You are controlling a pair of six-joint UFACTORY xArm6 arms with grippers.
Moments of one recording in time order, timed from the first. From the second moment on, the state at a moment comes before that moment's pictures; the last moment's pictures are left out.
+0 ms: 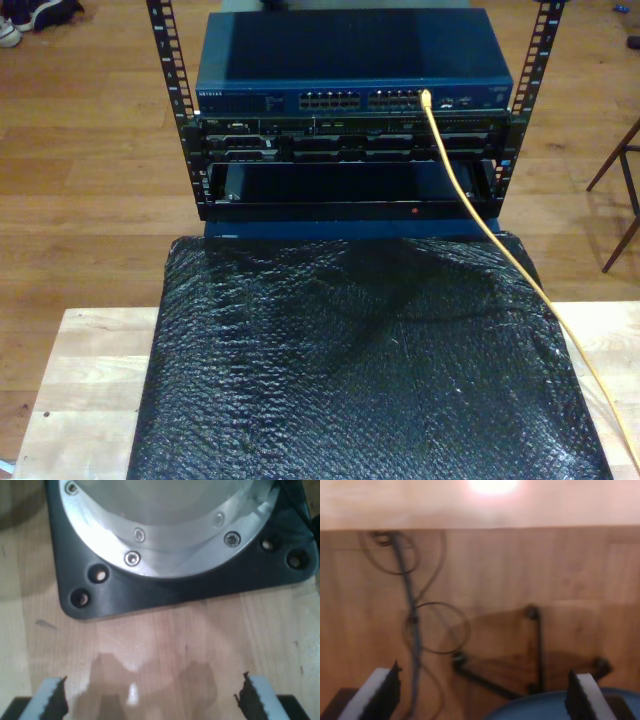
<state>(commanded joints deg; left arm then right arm) 83.7 -27.2 -6.4 -4.1 60.1 -173.7 -62.9 -36.8 -28.5 3.9 64.3 -152.4</state>
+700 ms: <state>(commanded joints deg) 83.7 -27.2 -6.4 -4.1 60.1 -173.7 -78.5 -37.2 -12.8 0.5 66.9 -173.3</state>
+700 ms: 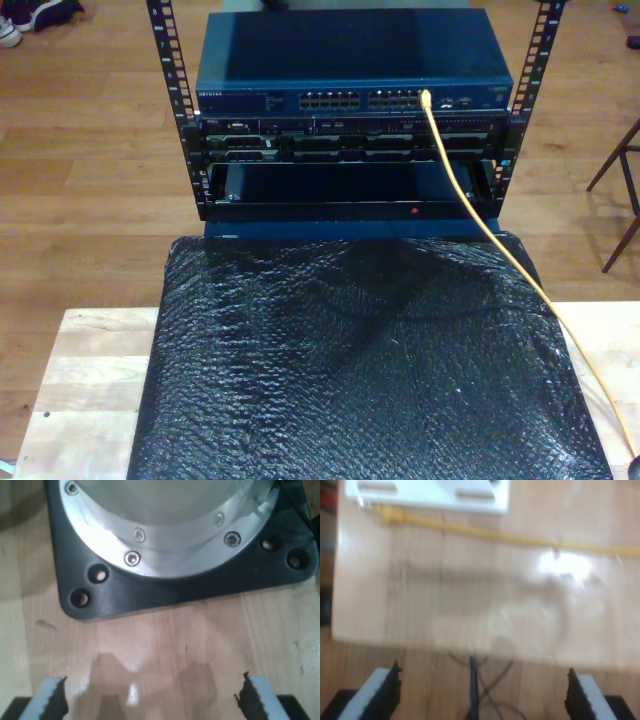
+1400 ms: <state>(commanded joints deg) 83.7 -27.2 -6.4 -4.1 60.1 -173.7 -82.3 -38.2 0.0 0.7 49.7 -175.8</state>
